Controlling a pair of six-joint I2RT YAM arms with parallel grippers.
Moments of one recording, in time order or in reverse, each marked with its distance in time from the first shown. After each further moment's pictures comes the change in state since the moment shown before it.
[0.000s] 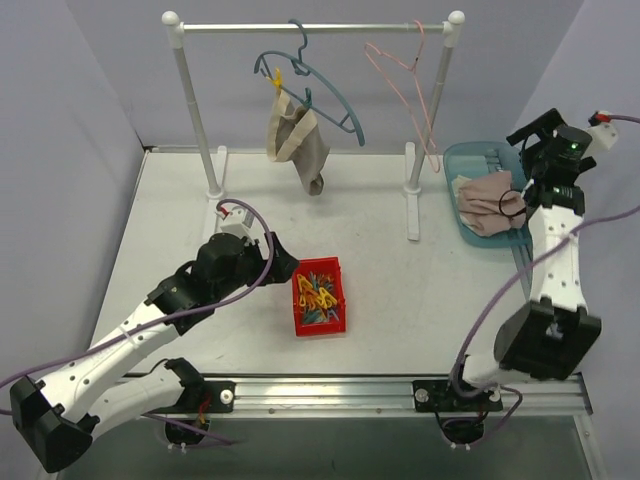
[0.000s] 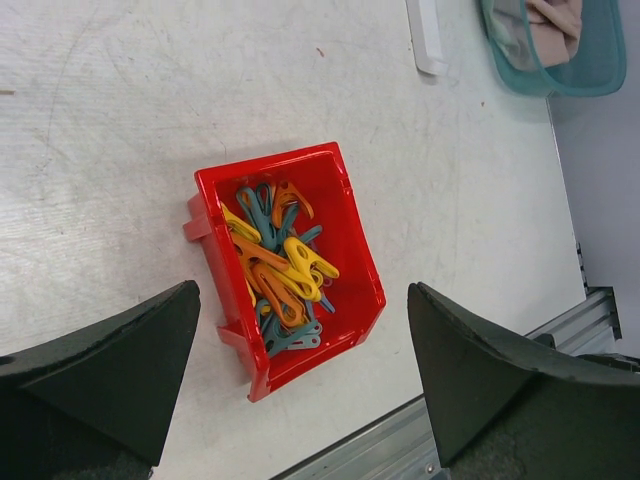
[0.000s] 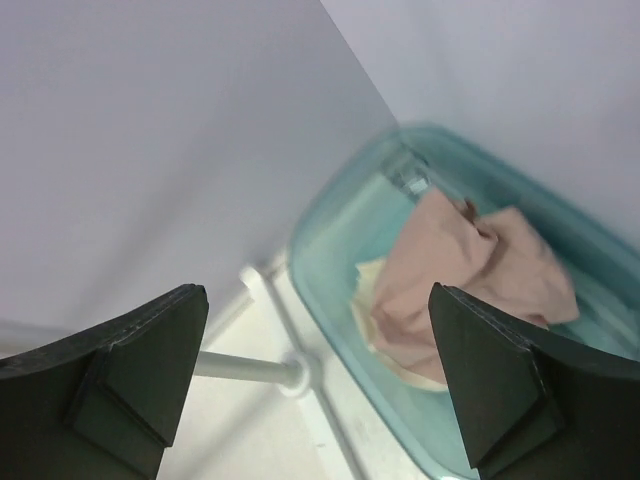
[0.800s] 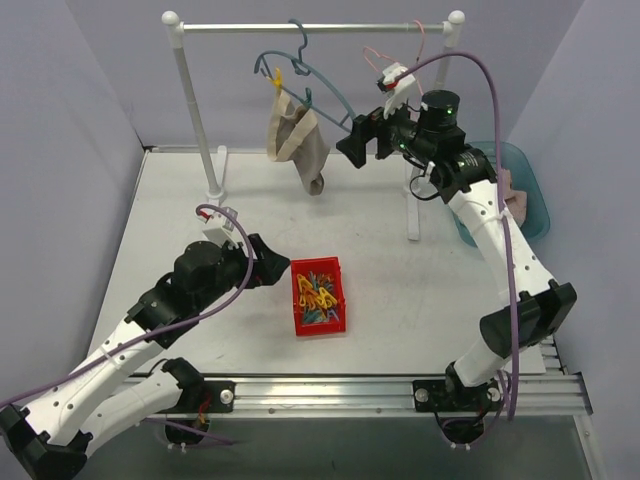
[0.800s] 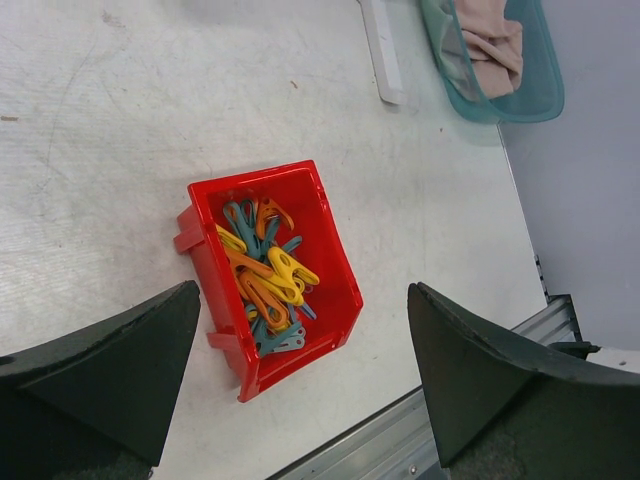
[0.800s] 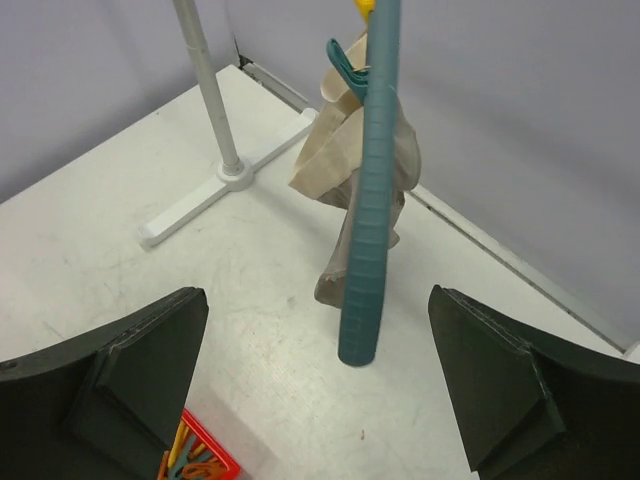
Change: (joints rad) left arm 0.042 -0.141 -0.037 0.007 0.034 0.000; right arm 0.681 0.009 0.331 -0.144 -0.516 -0.635
